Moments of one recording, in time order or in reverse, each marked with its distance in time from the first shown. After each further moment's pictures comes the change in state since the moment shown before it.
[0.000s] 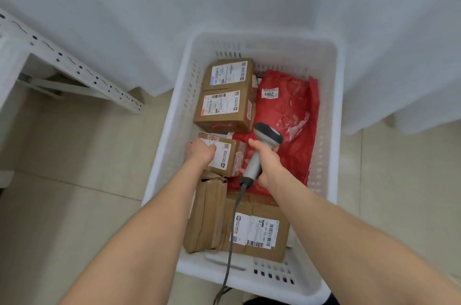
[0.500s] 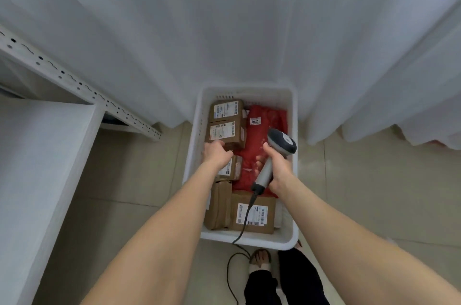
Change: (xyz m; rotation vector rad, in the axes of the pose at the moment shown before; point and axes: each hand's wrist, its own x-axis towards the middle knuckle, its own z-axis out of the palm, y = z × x) left_hand -0.205 0.092 -0.147 0.059 -0.122 0.194; right_hand -0.246 -0.071 -0.018 0.185 0.017 -0.070
